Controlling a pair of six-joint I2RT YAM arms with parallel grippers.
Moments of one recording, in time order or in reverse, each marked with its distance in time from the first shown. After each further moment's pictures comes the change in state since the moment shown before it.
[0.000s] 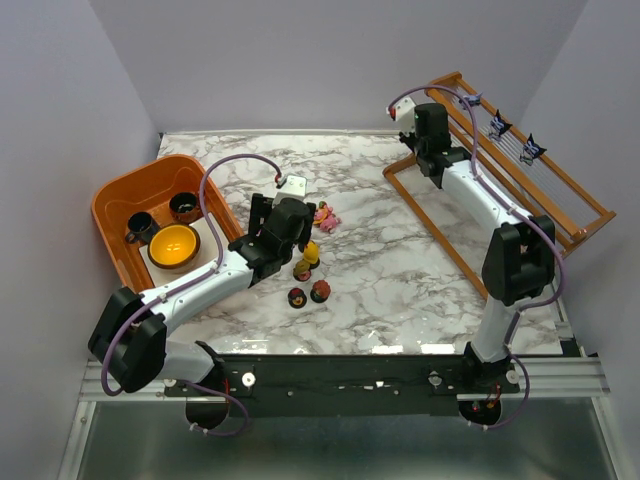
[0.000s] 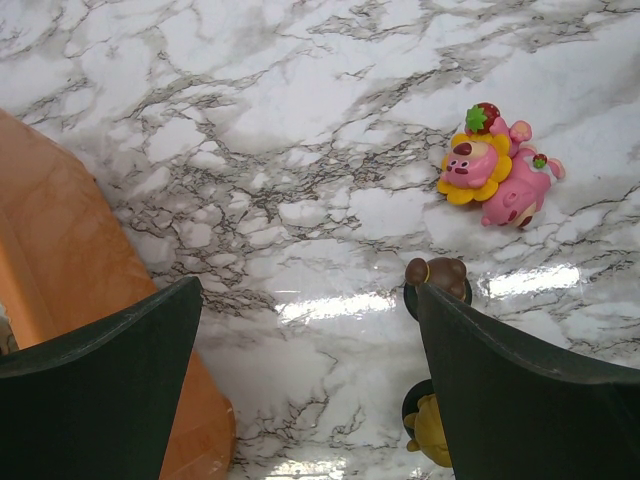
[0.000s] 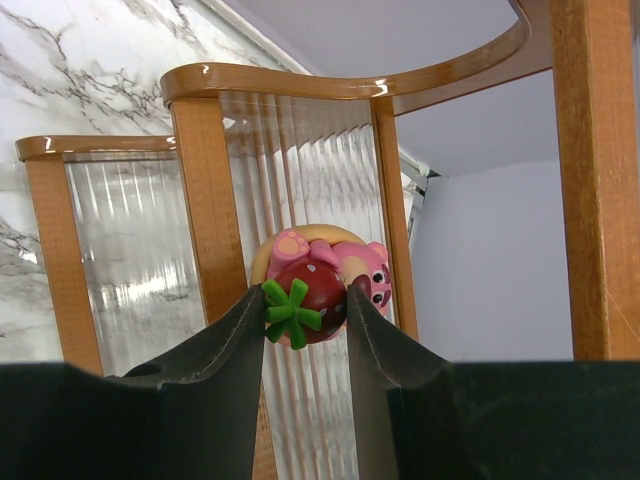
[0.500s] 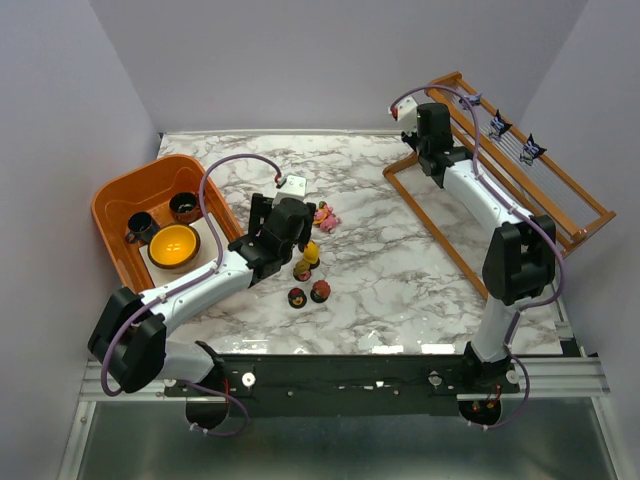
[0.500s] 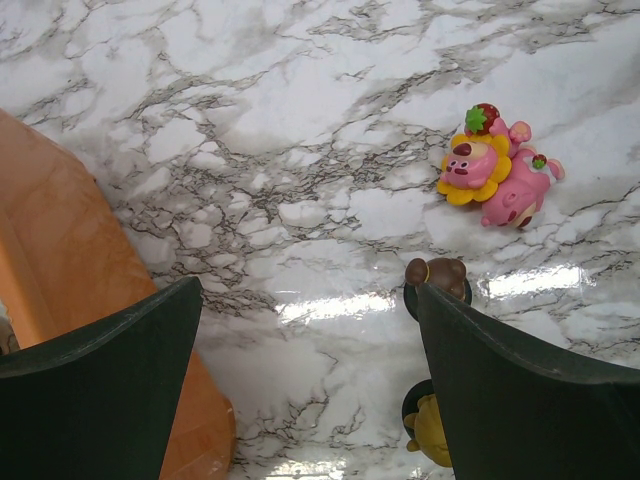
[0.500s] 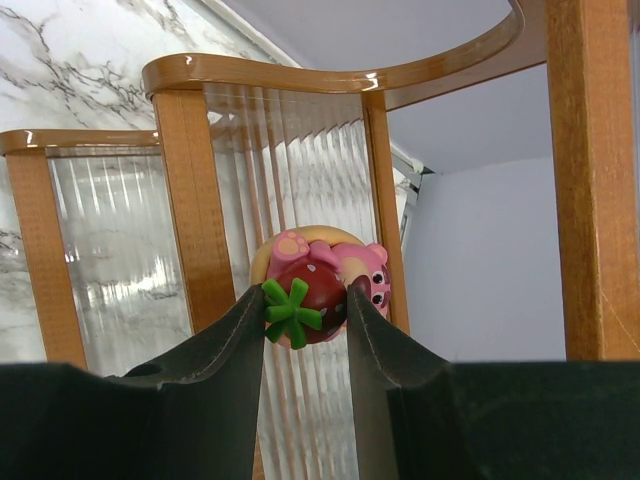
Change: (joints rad) left arm 0.000 -0.002 0.000 0.000 0.000 0.000; right arm -0.012 0.003 0.000 0.001 0.000 -0.011
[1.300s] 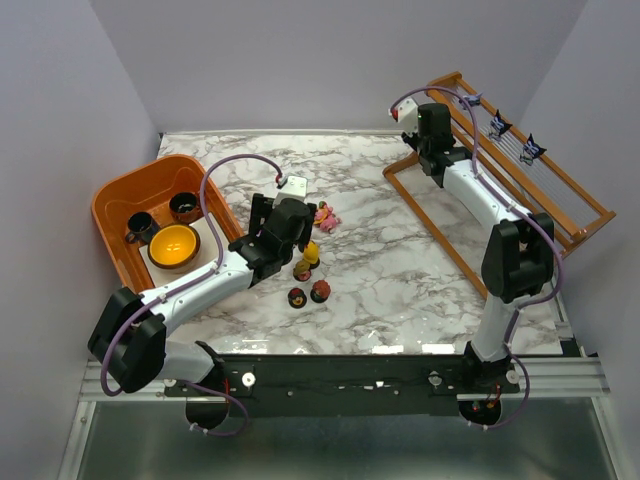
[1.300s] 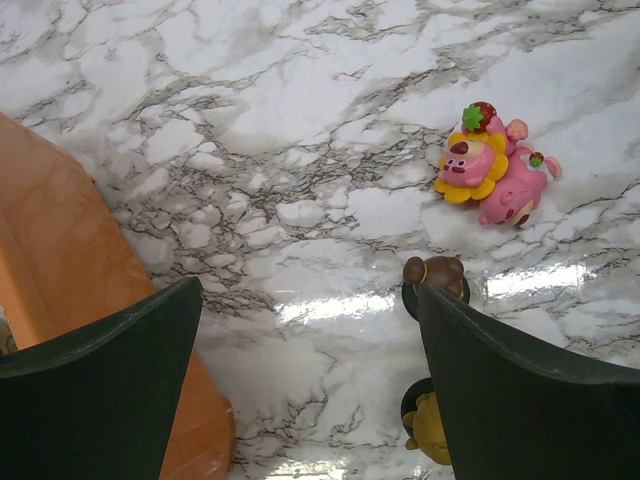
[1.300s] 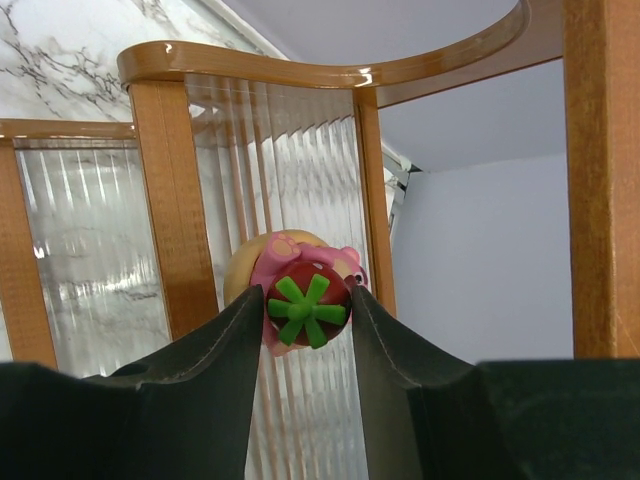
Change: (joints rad) left arm -0.004 0.000 0.000 0.000 0.000 0.003; right arm -0.010 0.017 0.000 0.024 0.010 -0.047
